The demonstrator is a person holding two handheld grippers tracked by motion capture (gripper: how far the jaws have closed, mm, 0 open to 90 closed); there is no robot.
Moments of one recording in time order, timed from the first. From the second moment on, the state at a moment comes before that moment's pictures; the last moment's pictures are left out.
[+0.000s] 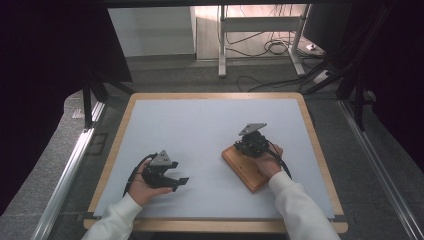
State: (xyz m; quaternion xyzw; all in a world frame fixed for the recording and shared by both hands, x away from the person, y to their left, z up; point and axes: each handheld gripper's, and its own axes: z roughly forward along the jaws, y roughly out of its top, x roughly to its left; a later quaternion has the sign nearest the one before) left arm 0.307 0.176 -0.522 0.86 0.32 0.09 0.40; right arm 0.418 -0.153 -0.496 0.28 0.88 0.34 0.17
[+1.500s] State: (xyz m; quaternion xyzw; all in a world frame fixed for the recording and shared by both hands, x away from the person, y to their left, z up) left arm 0.306 0.177 -0.521 0.86 0.31 0.10 0.40; right arm 0.433 -0.052 -0.505 0.25 0.89 0.36 0.13
